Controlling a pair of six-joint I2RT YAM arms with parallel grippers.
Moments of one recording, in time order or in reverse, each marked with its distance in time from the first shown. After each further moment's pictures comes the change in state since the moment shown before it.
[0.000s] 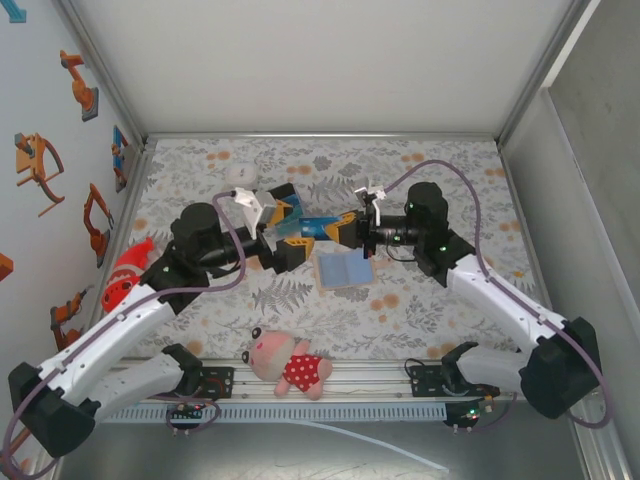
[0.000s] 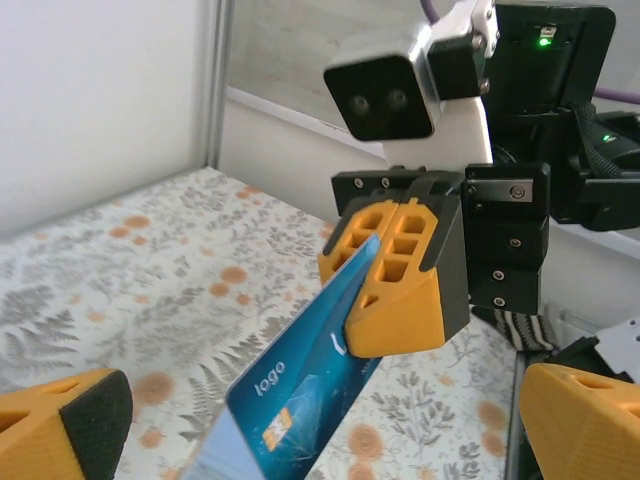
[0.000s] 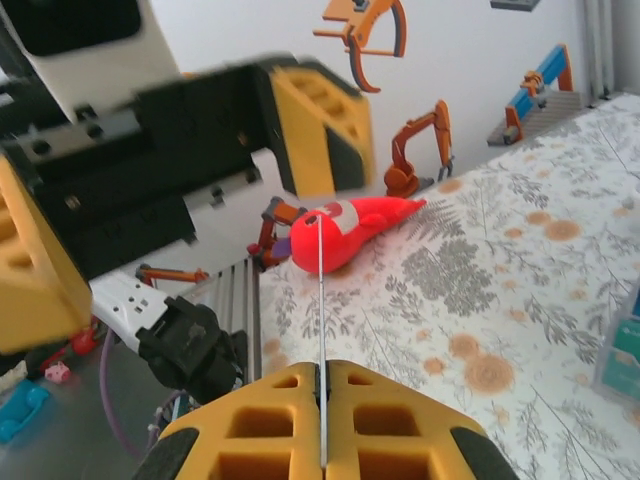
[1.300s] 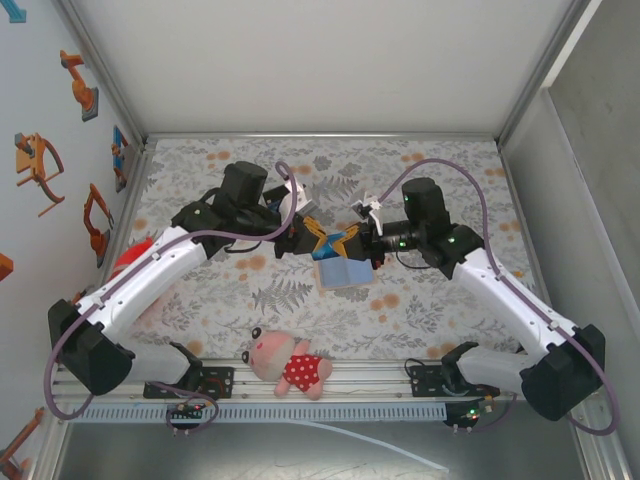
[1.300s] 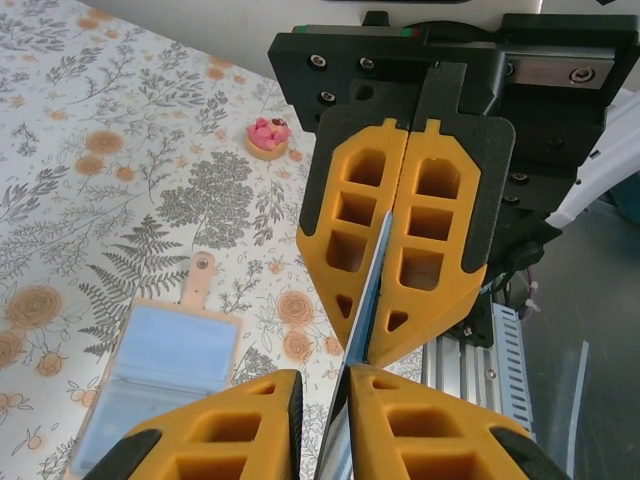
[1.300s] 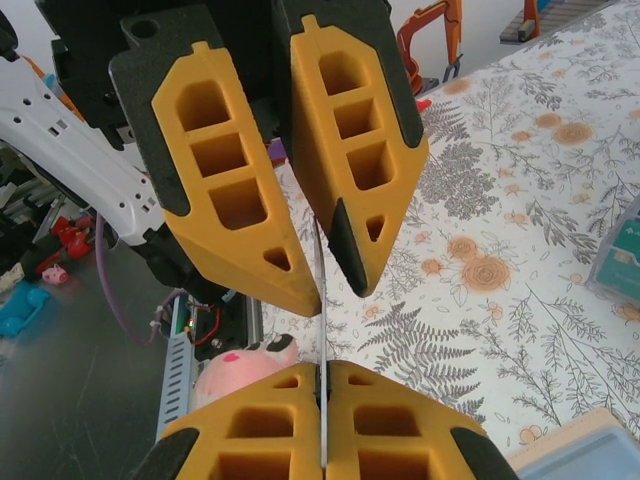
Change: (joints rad) left arm 0.002 0.405 0.392 -0.525 0.279 0.307; right arm -0.002 0.006 0.118 -0.452 -0.022 -0.286
